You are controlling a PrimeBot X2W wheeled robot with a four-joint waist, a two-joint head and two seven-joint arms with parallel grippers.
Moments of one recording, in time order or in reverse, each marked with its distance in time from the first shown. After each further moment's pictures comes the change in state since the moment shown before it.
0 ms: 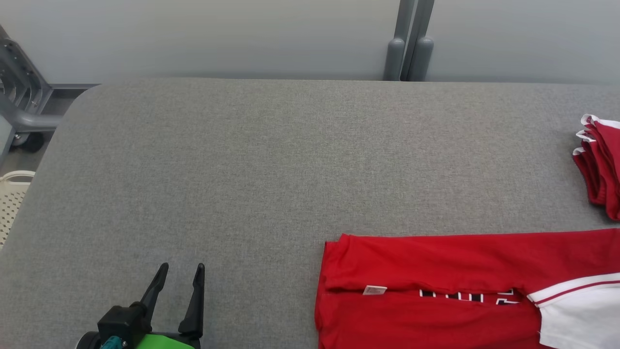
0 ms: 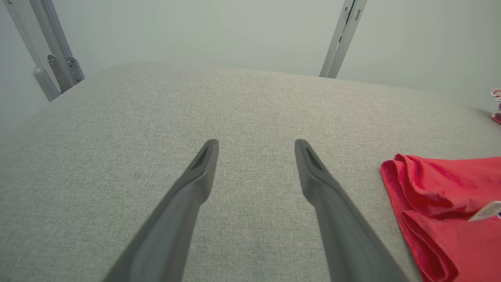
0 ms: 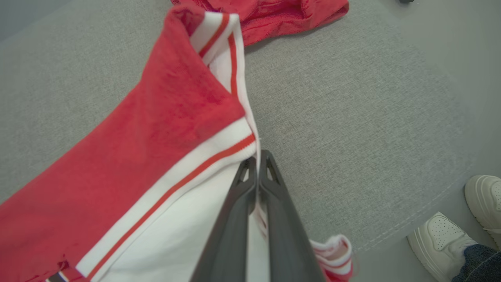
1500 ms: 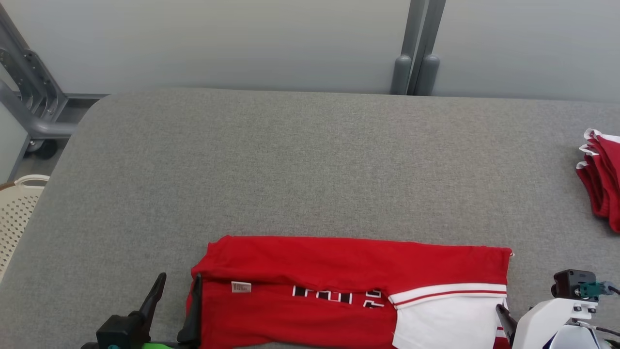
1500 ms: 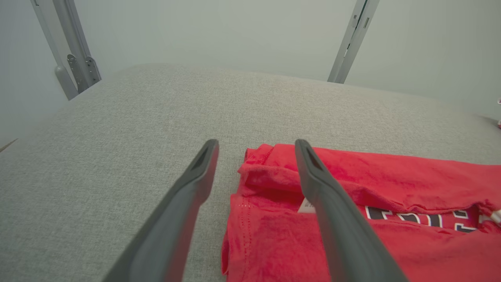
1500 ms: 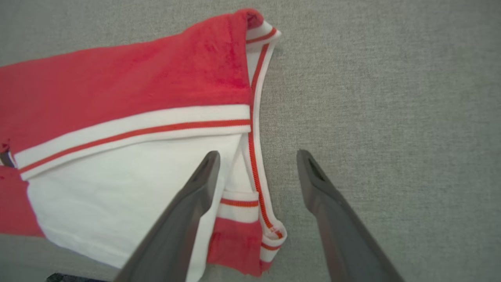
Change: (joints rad) left arm 0.034 0.014 -0.010 -0.010 -0.025 0.018 0.000; right arm 0.163 -0.002 0.488 -0.001 0.057 -0.001 -0.083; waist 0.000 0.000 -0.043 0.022
